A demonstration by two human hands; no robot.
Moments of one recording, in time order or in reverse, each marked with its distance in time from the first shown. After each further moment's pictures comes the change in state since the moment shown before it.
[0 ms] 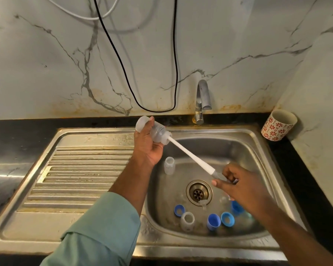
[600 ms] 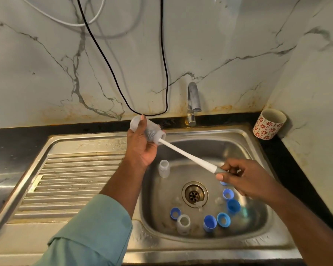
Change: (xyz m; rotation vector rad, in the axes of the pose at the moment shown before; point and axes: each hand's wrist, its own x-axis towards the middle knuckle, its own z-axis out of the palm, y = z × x) left_hand 0.000 0.001 0.011 0.021 -0.131 0.001; right_hand 0.017 0.004 -0.038 0.097 -0.122 -0.146
